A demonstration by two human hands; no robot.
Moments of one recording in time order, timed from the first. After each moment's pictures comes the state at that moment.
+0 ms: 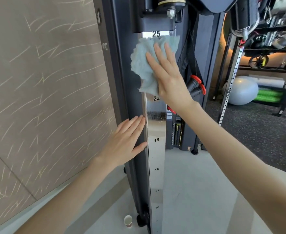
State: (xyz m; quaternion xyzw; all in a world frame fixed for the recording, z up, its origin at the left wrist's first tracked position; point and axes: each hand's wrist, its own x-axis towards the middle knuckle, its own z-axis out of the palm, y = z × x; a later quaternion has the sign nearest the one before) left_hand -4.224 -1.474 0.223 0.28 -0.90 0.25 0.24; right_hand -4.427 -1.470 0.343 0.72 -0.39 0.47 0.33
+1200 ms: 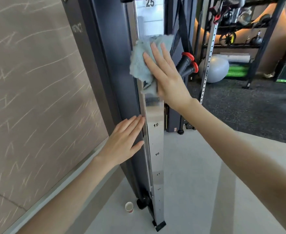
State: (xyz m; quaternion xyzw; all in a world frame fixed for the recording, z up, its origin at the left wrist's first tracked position) left_hand -4.209 -1.497 0.186 0.19 -0.94 0.18 0.21; right_hand -4.421 -1.456 0.298 0.70 -0.46 0.42 0.34
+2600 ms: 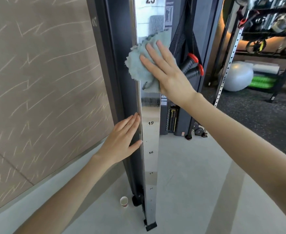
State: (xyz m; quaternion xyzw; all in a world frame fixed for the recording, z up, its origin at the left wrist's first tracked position) left_hand -4.226 -1.469 0.170 0.31 -0.92 0.14 0.19; right_hand -4.455 -1.463 0.307 0.77 -0.38 0.34 0.39
